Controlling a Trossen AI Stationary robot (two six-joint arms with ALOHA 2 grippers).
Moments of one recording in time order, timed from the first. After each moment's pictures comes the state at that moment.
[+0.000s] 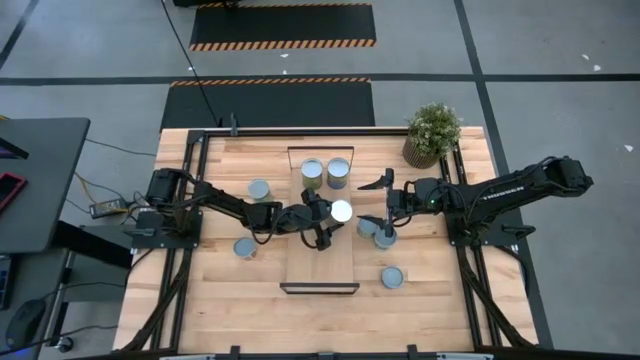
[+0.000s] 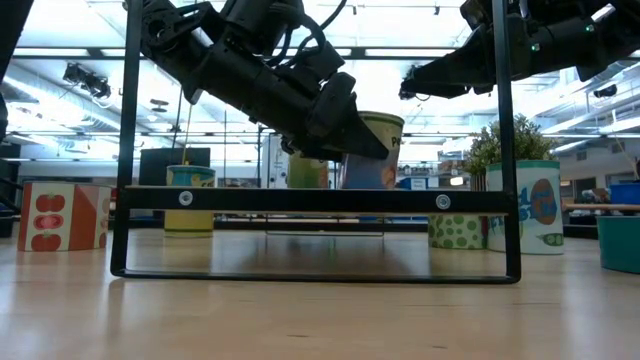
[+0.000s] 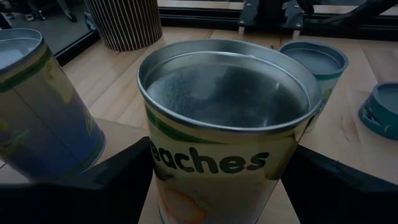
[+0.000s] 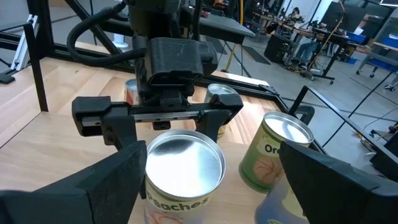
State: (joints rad) left arm -0.09 1.86 0.92 0.53 -0.40 -0.12; right arm 0.02 1.05 0.39 0.50 0.13 -0.23
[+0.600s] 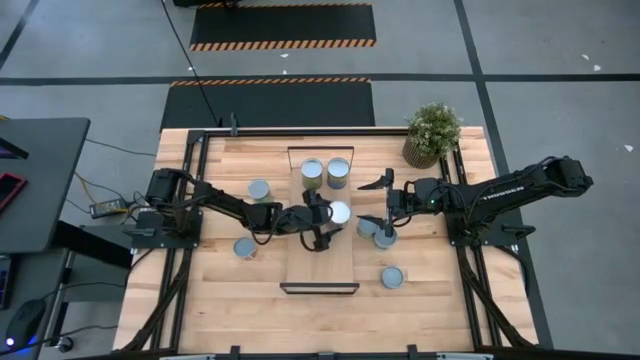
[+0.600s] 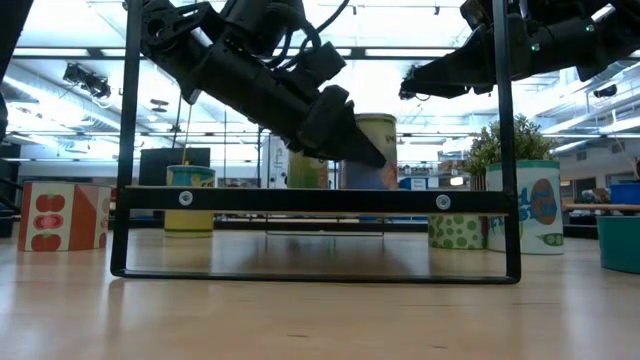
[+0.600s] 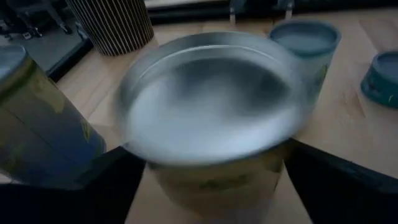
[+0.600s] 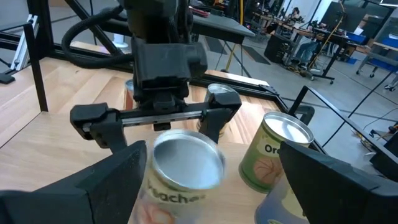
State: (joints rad) left arm -0.10 1.85 0.92 0.50 -0.39 0.00; right arm 0.02 1.05 0.39 0.50 0.13 -0.23
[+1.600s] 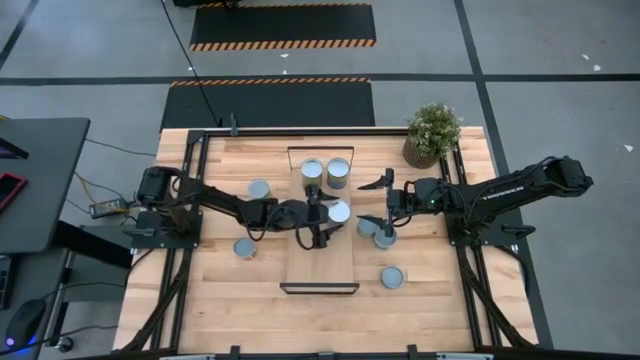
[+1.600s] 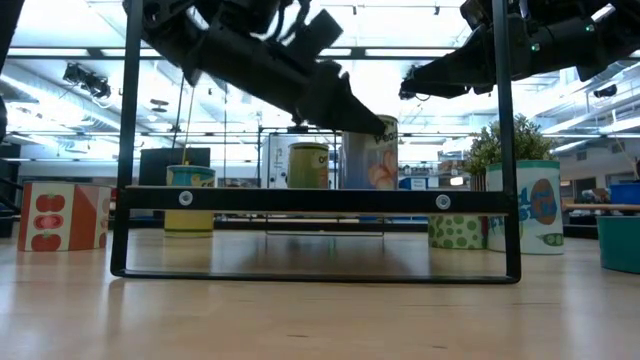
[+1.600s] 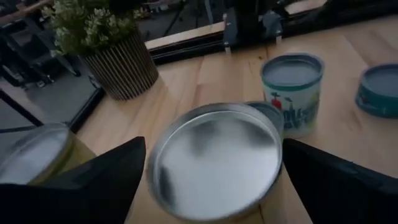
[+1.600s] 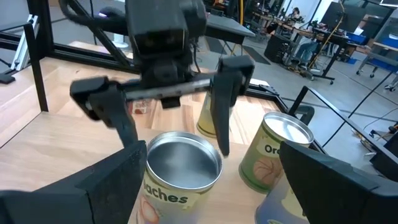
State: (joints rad) left arm -0.09 1.78 0.92 0.52 -0.37 0.19; right arm 0.03 1.05 0.39 0.50 0.13 -0.23
